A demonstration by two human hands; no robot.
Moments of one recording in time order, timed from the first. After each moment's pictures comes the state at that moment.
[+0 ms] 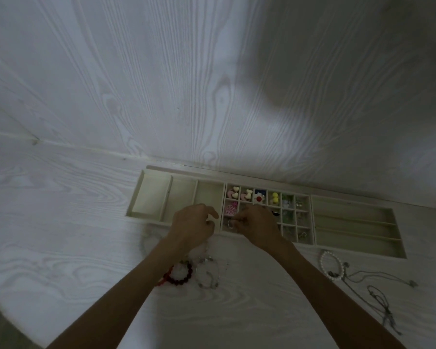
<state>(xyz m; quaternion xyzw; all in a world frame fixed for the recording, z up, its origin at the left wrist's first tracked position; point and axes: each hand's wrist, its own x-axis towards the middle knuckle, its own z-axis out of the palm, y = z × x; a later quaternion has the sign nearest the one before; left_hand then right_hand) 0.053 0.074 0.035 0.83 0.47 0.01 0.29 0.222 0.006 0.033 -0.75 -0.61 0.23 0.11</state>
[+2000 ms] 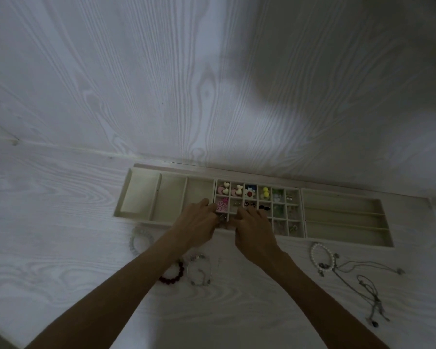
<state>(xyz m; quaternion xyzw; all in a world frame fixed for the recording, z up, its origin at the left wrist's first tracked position) 0.077 0.070 0.037 0.96 0.25 -0.11 0.09 0.210 -0.026 0.039 -0.73 -0.67 0.11 -0.02</state>
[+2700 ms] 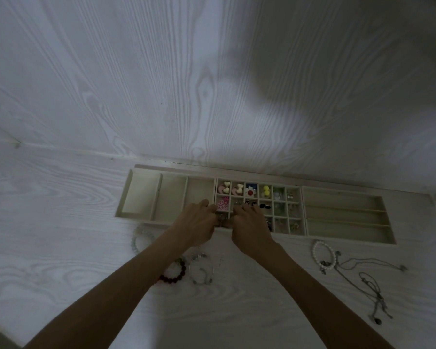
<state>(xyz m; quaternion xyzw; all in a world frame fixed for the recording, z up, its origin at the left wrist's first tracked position) 0.076 0.071 0.044 0.96 0.23 -0.15 0.07 0.206 -0.014 0.032 -0.72 -0.68 0.11 -0.03</state>
